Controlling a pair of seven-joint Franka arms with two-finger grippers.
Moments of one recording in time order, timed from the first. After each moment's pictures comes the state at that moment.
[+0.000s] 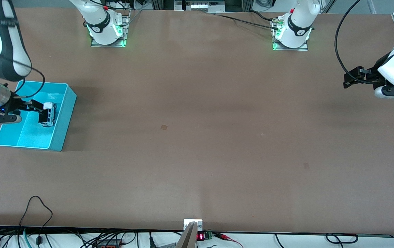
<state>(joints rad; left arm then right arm) 0.04 -0.01 -0.05 -1.68 0.02 1.57 0.04 -0.25 0.12 0.02 -2.08 -0.12 2.22 -0.31</state>
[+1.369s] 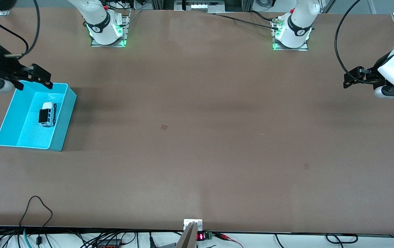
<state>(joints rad) 0.04 -0.01 -0.05 -1.68 0.02 1.57 0.04 0.00 -0.05 0.05 -1.68 0.02 1.65 0.02</state>
